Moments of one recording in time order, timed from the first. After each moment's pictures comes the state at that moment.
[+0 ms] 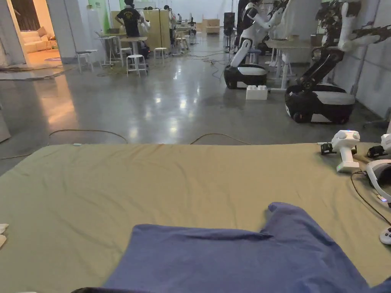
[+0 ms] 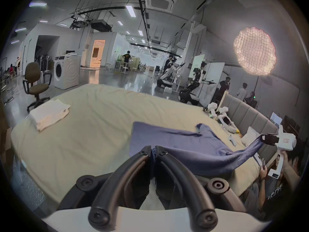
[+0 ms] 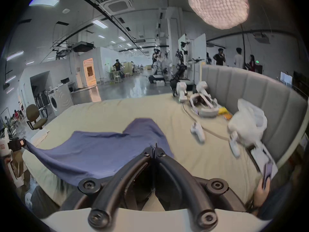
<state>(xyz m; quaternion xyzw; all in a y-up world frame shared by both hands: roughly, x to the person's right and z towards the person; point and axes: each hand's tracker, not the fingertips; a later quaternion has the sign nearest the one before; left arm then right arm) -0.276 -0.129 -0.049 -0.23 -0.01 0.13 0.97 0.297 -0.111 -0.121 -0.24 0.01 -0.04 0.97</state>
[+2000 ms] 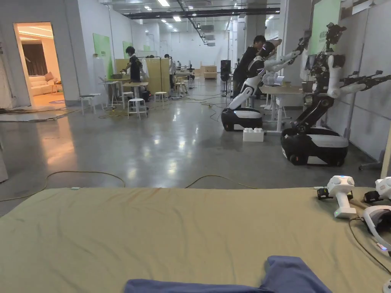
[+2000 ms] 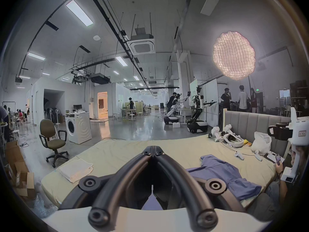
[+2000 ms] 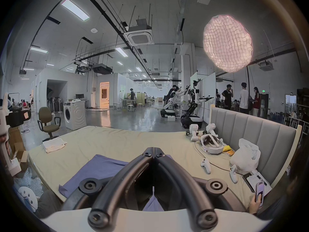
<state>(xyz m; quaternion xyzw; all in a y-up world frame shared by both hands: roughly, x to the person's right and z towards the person) -0.192 0.008 0.038 -0.02 0.05 -0.03 1.00 0.204 -0.017 -0.012 -0.05 0.06 0.01 1.00</state>
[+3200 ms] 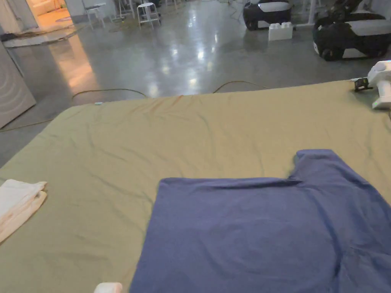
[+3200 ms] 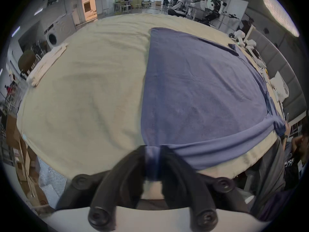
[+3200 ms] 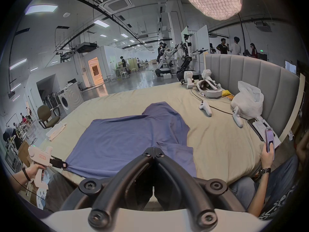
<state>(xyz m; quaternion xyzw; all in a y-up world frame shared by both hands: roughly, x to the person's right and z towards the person) -0.280 -0.250 -0.098 -0.53 0.01 0.04 0.84 0.245 -0.108 -0.007 -0.25 0.04 -0.08 0.96</state>
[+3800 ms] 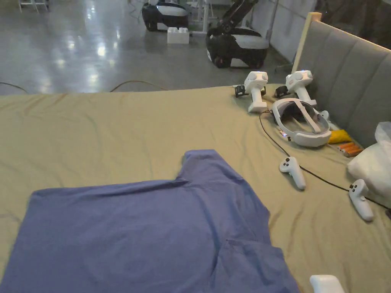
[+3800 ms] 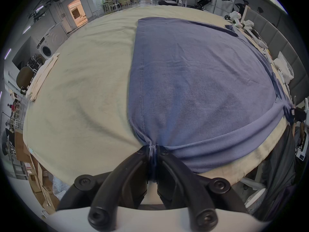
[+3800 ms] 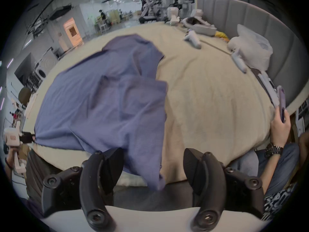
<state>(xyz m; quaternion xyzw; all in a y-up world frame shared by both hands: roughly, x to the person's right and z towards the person) -0.262 -0.267 -0.110 -0.57 0.01 -0.02 0.82 0.330 -0.258 -0.086 -0.51 0.00 -0.04 0.86</state>
